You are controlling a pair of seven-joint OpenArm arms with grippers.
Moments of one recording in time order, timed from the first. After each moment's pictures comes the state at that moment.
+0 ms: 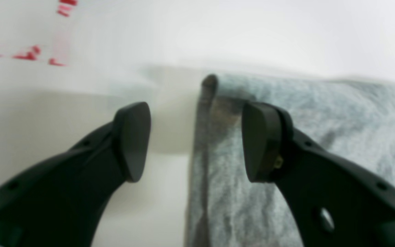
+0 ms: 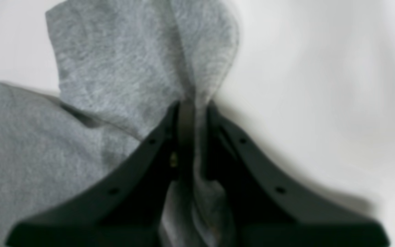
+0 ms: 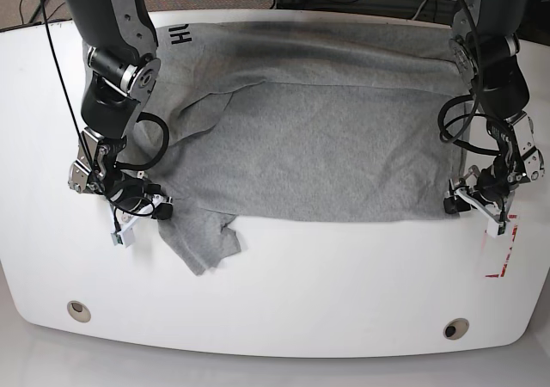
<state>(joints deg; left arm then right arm) -27.0 -19.7 -25.1 43.2 -8.2 -34.5 37.0 32.0 11.2 33.6 36.2 3.7 40.5 -40.4</state>
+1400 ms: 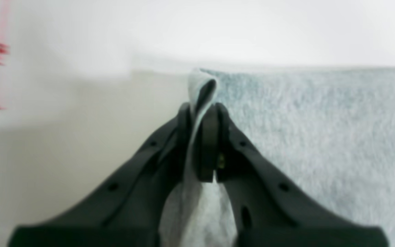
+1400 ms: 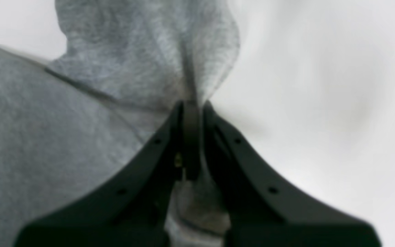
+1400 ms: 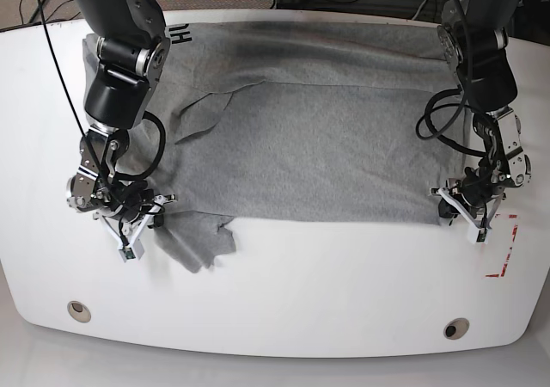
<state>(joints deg) -22.9 -16.7 -21.3 55.9 -8.4 -35.0 38.7 27.8 9.3 24.2 59.4 0.3 40.6 -50.4</state>
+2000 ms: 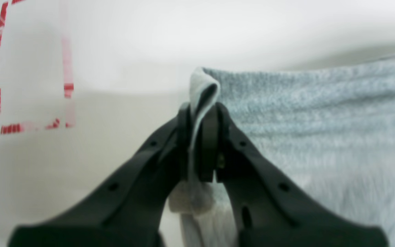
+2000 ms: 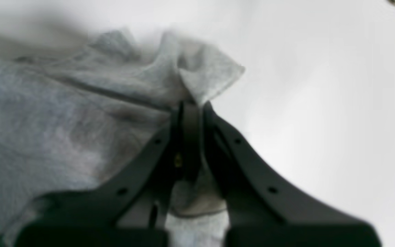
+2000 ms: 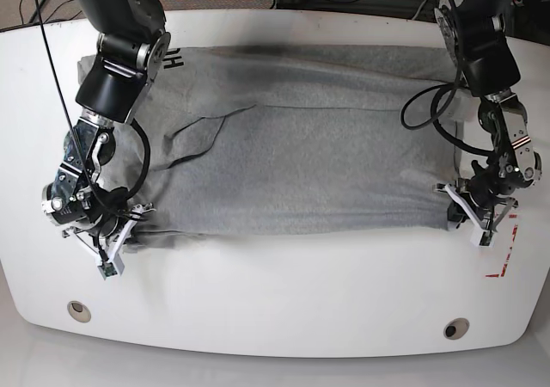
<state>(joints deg) -17.9 -16.6 -21.3 70.7 -8.9 -35.6 44.8 26.1 9.2 24.2 79.0 0.9 40.8 -63.8</state>
